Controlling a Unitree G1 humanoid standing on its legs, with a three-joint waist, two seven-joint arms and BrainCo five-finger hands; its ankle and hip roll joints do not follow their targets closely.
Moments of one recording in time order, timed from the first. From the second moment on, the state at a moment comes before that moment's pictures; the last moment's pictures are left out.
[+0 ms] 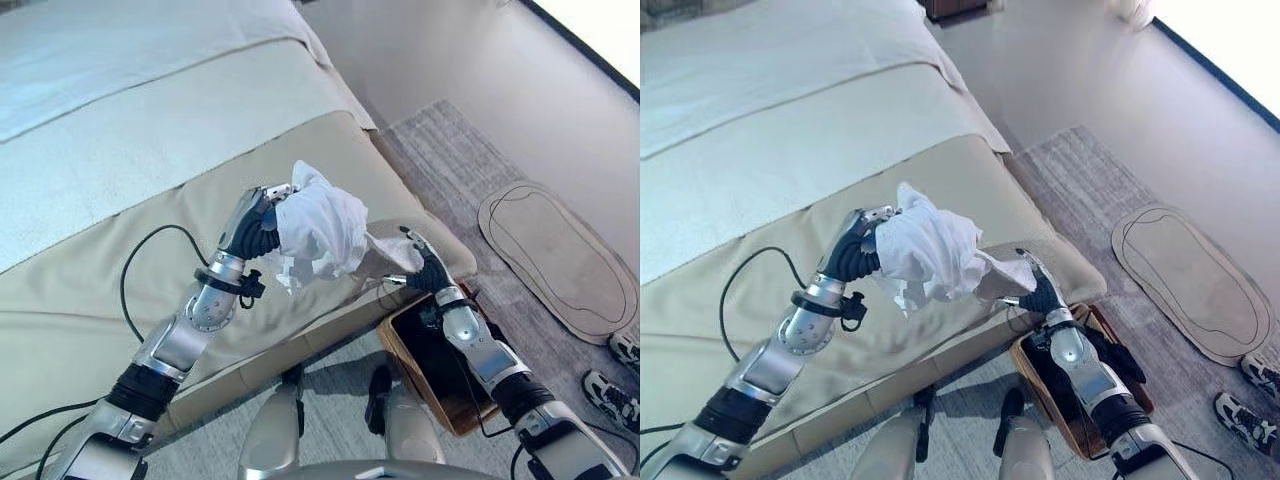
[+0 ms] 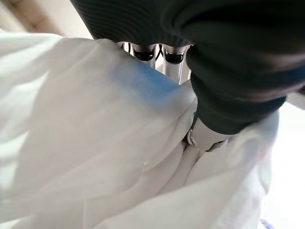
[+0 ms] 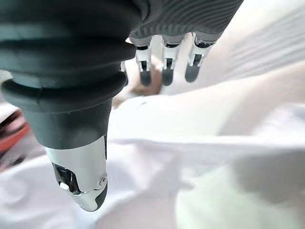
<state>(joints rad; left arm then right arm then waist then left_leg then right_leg) -0.30 0.60 -0.31 -0.11 0.24 -0.38 0.23 -0.28 -0.45 0.39 0.34 -0.05 -0.26 -0.14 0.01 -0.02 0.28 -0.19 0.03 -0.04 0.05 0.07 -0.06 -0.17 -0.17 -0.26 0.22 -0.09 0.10</state>
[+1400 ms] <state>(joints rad) -0.22 0.53 -0.30 -0.27 -0.05 -0.38 0.06 -0.17 -0.34 0.51 0.13 0.38 -0.21 0.14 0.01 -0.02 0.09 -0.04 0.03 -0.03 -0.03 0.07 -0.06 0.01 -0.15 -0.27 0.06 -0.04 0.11</state>
